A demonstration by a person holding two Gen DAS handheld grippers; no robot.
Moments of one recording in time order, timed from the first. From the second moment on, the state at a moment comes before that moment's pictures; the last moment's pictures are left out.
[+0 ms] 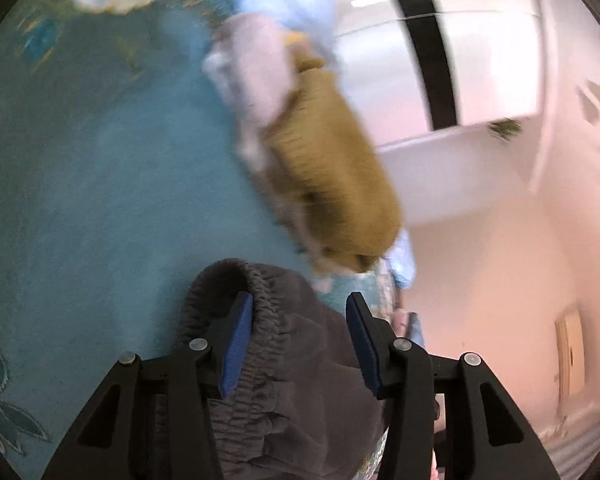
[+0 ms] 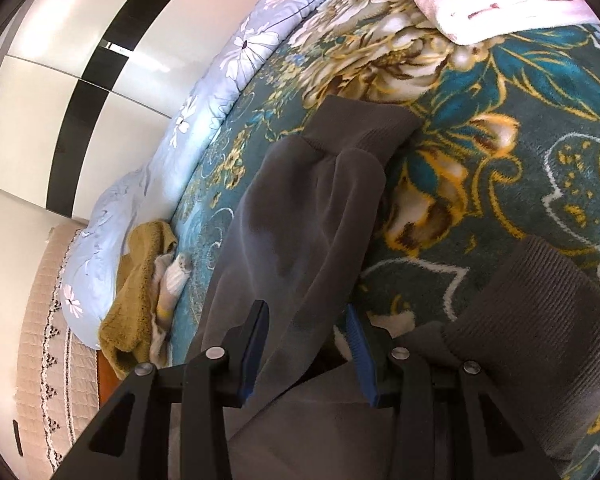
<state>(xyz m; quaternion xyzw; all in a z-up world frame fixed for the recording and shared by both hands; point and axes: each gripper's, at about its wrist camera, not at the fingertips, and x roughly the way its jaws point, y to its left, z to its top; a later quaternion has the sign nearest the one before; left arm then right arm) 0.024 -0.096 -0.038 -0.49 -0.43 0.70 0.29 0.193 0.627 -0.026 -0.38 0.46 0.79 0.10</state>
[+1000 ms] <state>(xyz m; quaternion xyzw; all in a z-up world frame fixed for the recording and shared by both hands) 0.006 -0.066 -0.025 -0.51 -0.33 0.75 0.24 0.182 0.623 -0.026 -0.40 0.45 0.79 0.12</state>
